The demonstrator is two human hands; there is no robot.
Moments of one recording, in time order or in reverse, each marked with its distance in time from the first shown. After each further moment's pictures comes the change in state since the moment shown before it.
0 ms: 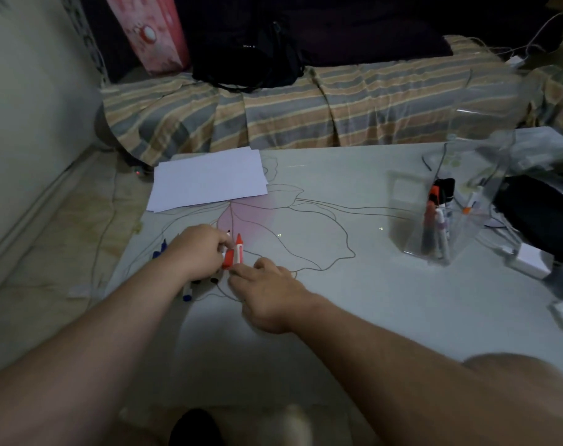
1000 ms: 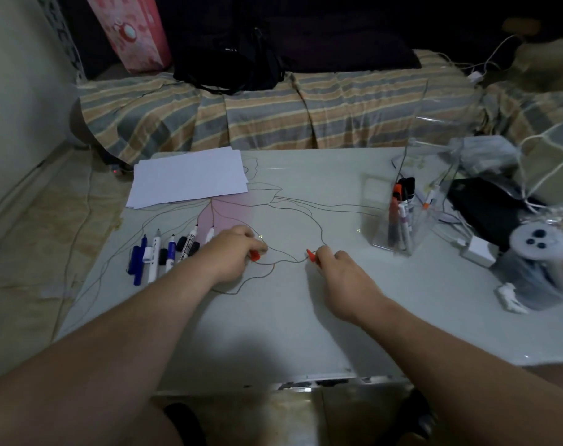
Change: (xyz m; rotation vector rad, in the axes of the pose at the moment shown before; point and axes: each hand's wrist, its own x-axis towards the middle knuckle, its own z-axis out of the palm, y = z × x) left_hand 0.003 0.059 0.042 -0.029 -0.025 0.234; right_hand -0.118 0.066 -0.036 0.133 0.110 0.568
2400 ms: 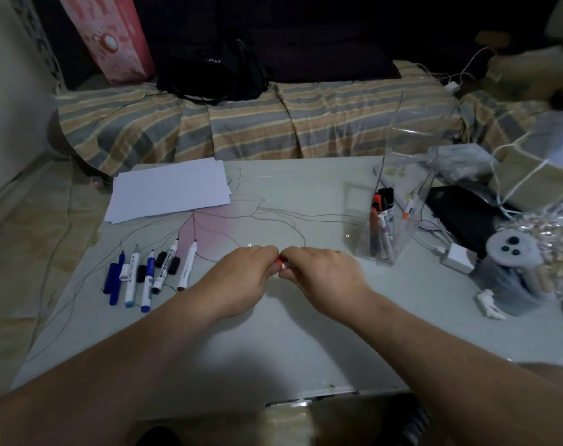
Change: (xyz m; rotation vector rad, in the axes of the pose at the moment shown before) left_hand -0.024 0.076 -0.014 -0.109 0.149 0.271; right_hand 0.010 -0.007 -0.032 -0.157 0.329 -0.387
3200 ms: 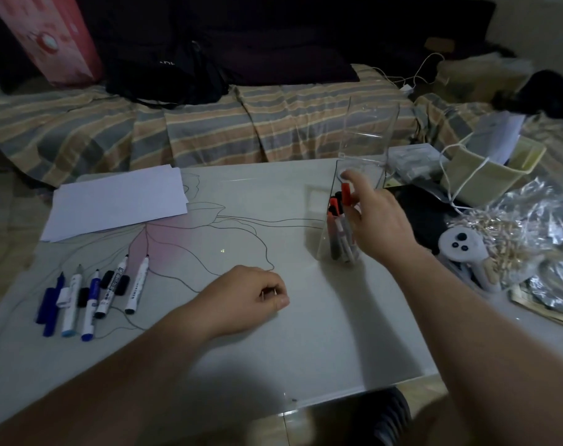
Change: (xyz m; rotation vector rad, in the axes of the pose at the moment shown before) left_hand 0.035 0.039 0.033 -0.156 -0.168 0.035; right_hand -0.002 0.129 -0.076 0.051 0.207 0.446
